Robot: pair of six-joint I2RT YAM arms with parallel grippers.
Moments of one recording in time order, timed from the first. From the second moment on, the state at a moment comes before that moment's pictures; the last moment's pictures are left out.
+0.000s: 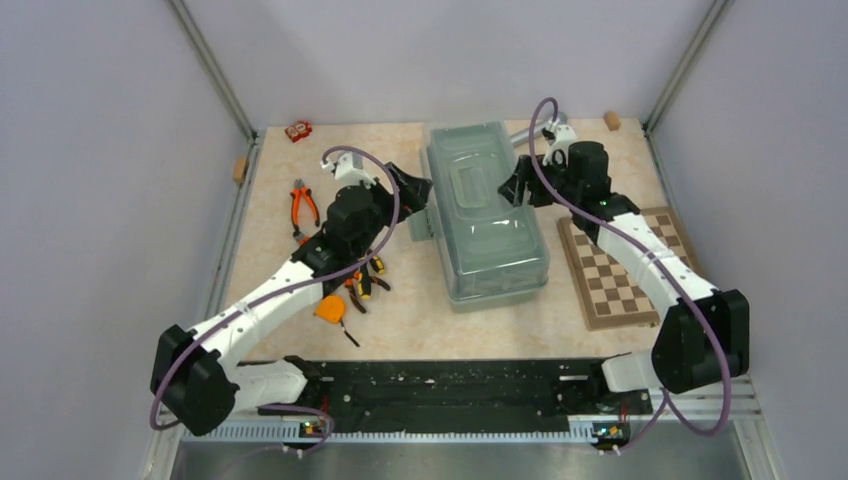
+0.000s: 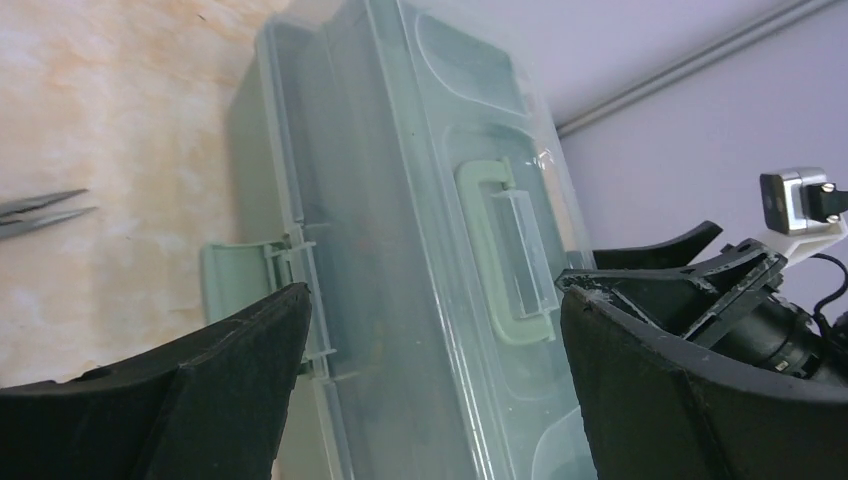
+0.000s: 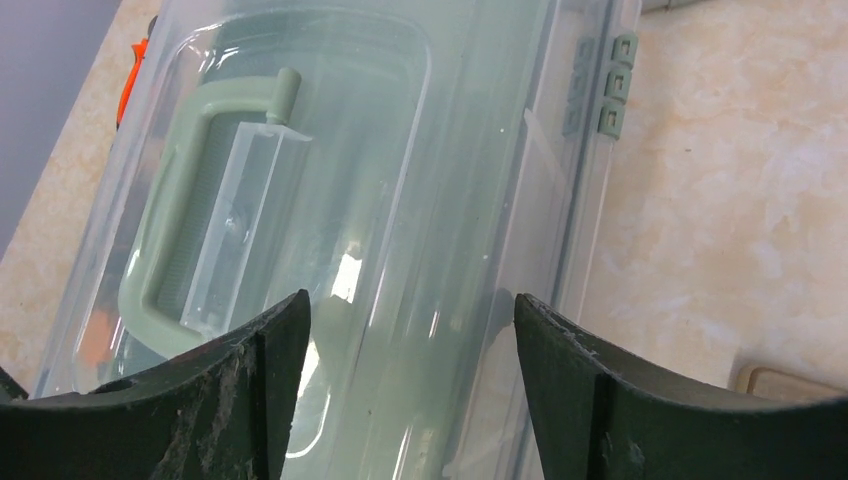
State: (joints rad) left arm -0.66 1.18 0.90 0.10 -0.32 -0.82; right arm 0.26 1.38 1.06 -0.12 -0.33 0.23
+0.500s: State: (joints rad) left arm -0.49 1.06 0.78 -0.08 -0.12 -0.97; right arm 0.45 1.38 1.39 -0.64 -0.03 0.13
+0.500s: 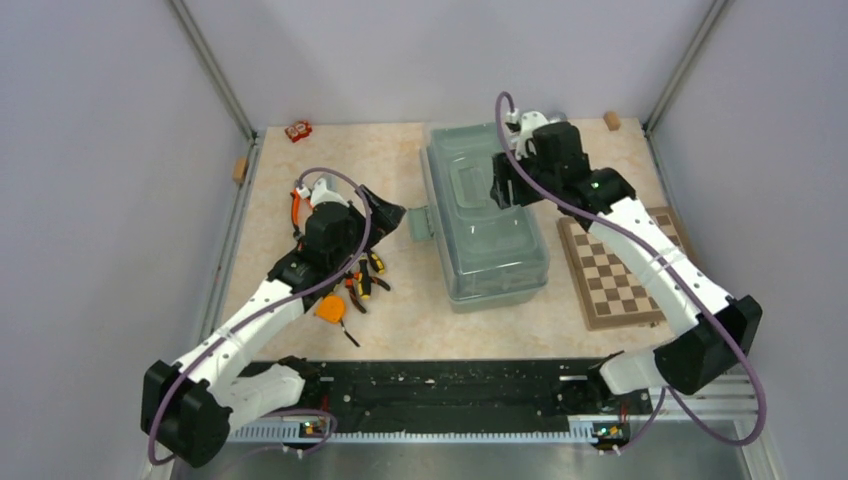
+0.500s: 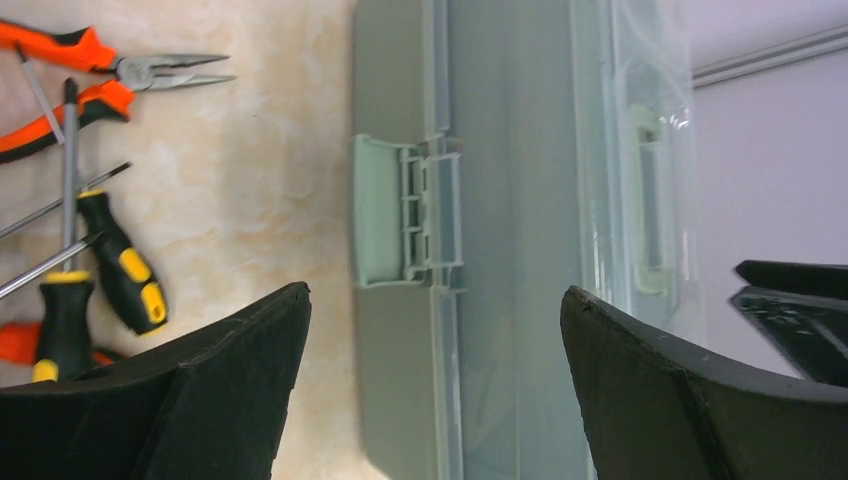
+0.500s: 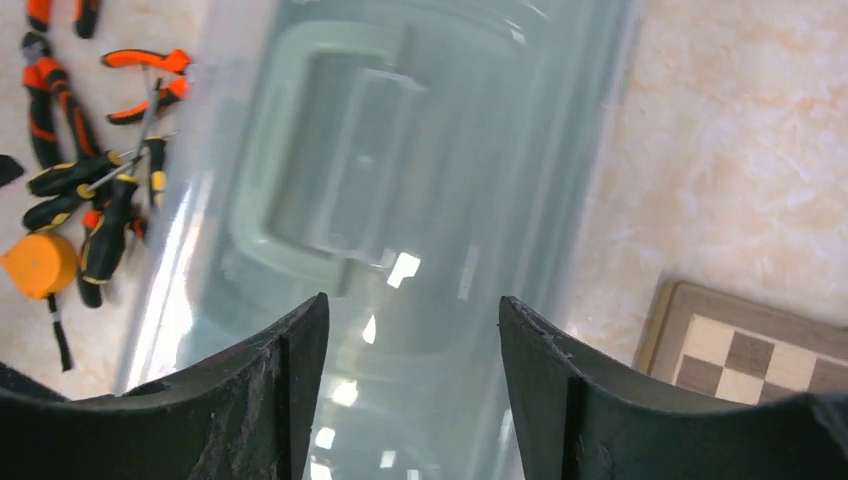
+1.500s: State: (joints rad) left arm -0.49 0.79 0.69 -0.37 -0.22 -0.80; right arm 0.76 1.77 1.81 -0.86 0.28 0.09
